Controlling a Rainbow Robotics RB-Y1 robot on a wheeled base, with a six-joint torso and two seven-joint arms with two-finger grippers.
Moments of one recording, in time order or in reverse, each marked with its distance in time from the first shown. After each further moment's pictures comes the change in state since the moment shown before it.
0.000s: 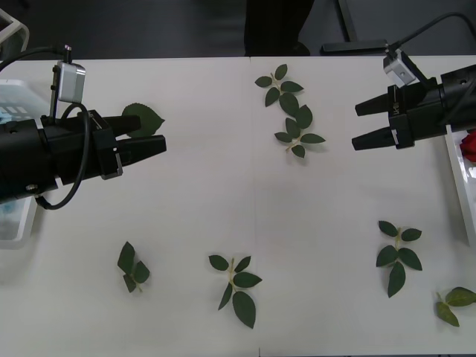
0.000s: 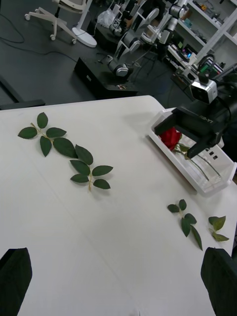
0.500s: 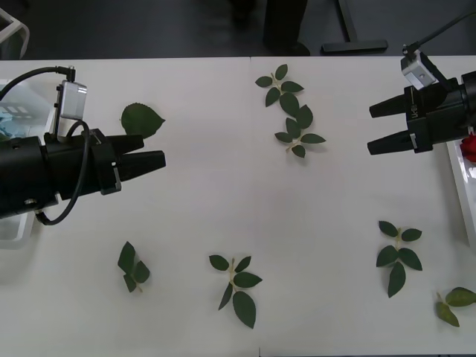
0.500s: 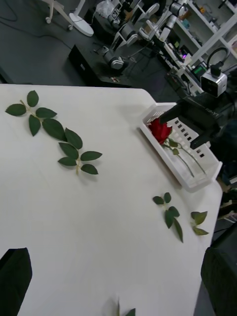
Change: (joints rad) right arm 0.046 -0.087 0.000 -0.077 -0.052 -0.013 0.000; left arm 0.048 -0.002 -0.010 0.014 0.076 0.026 0.000
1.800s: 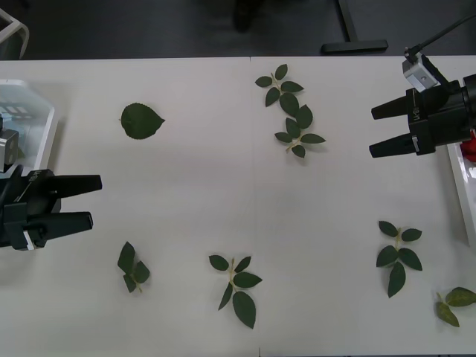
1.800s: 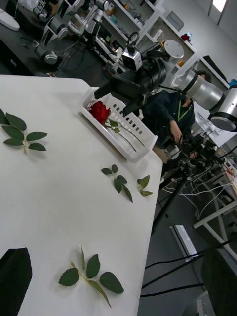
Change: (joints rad) right arm 0.010 -0.006 0.000 0.000 -0.001 0.001 0.000; left arm 0.153 0.267 -0.036 0.264 0.734 0.284 -0.728
